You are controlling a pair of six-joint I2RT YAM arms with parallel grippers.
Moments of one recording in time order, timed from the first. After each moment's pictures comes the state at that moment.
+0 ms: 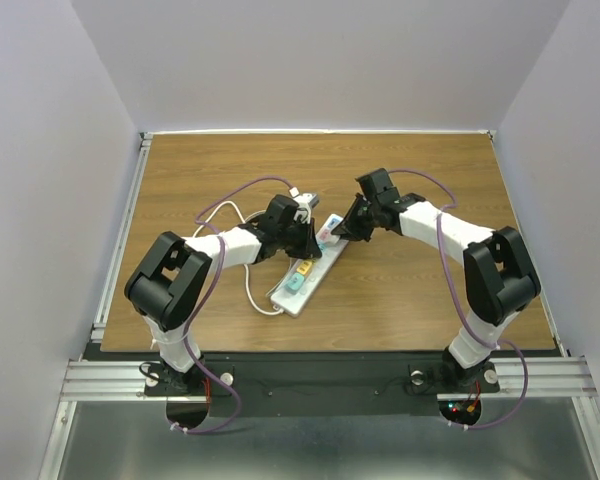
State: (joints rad) left arm -0.63 1.74 0.95 0.04 0.33 -0.44; right arm 0.49 1.72 1.19 -0.38 -0.19 1.01
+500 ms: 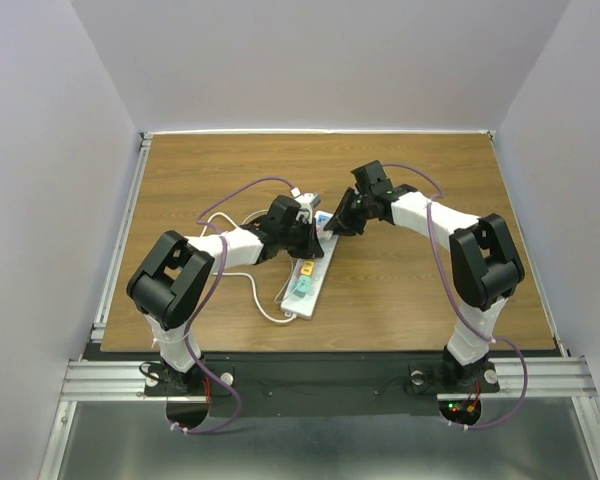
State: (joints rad) left arm -0.65 1.75 0.95 0.06 0.32 -0.46; right arm 0.47 1.84 1.30 -0.39 -0.30 0.98
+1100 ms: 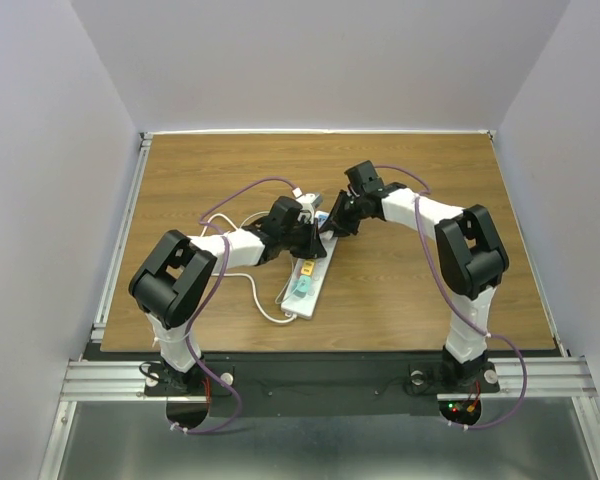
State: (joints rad) left arm -0.65 1.77 0.95 0.10 0.32 -0.48; right arm 0.47 1.96 1.38 -0.40 -0.36 0.93
